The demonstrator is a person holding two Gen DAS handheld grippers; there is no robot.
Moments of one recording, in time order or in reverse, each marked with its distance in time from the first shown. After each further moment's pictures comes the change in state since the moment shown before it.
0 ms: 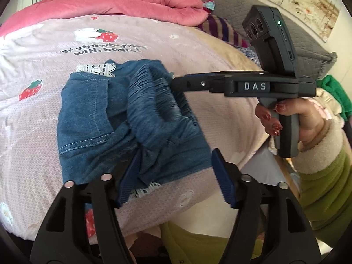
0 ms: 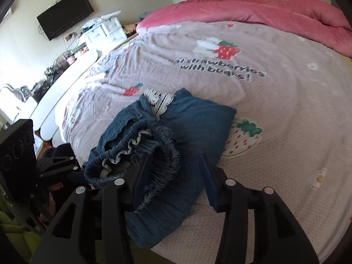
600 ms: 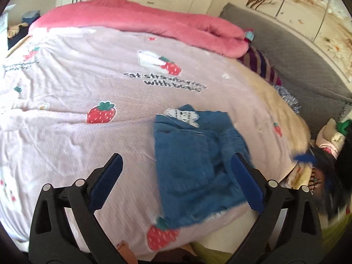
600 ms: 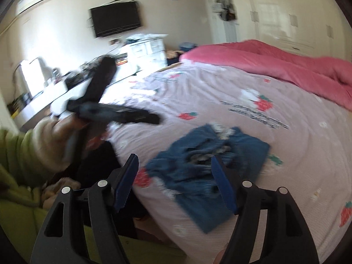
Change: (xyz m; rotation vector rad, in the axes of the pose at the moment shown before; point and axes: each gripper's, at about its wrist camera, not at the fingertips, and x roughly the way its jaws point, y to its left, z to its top) left arm -0.066 0.088 0.044 -0.170 -0.101 0.189; right arm -0.060 0.123 -0.046 -0.348 -0.177 0.136
